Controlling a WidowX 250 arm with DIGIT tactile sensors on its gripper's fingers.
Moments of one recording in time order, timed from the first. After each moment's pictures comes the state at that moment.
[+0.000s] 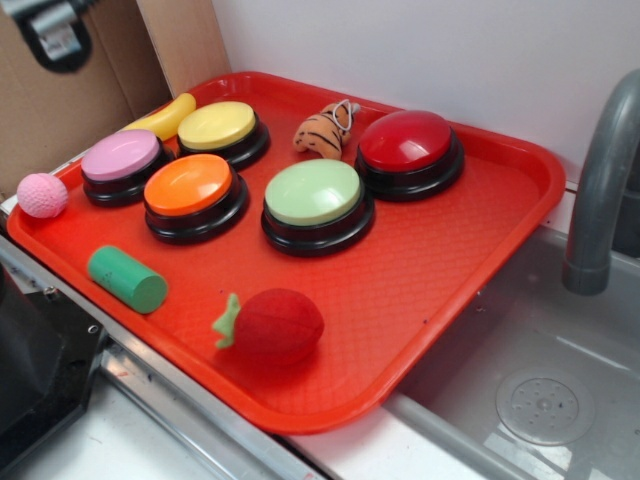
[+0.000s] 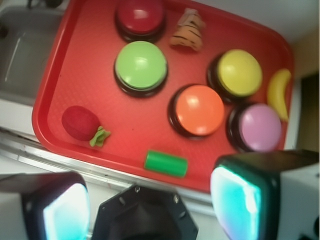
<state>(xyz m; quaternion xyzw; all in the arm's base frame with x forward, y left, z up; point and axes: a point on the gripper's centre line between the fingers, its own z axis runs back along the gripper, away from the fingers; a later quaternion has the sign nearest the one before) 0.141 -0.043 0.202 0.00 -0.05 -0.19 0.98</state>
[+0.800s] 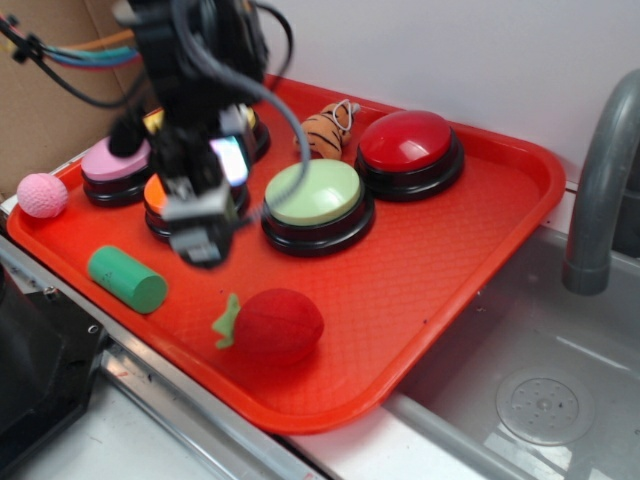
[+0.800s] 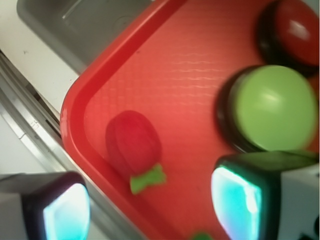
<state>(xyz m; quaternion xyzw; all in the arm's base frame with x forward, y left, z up) 0.158 -0.118 0.097 -0.05 -0.02 -0.41 0.91</state>
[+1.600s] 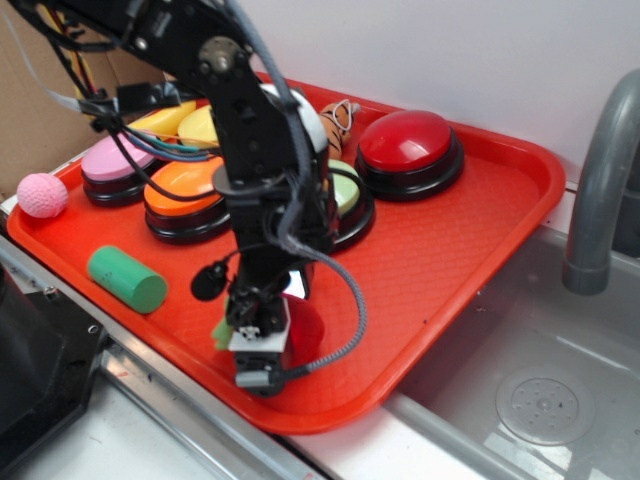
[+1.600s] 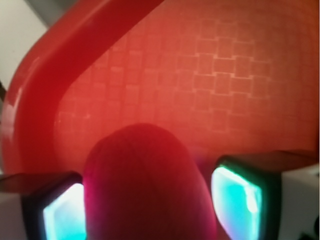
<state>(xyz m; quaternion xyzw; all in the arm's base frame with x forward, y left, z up) 0.160 -0.135 0.026 -0.06 0.01 -0.43 0.90</state>
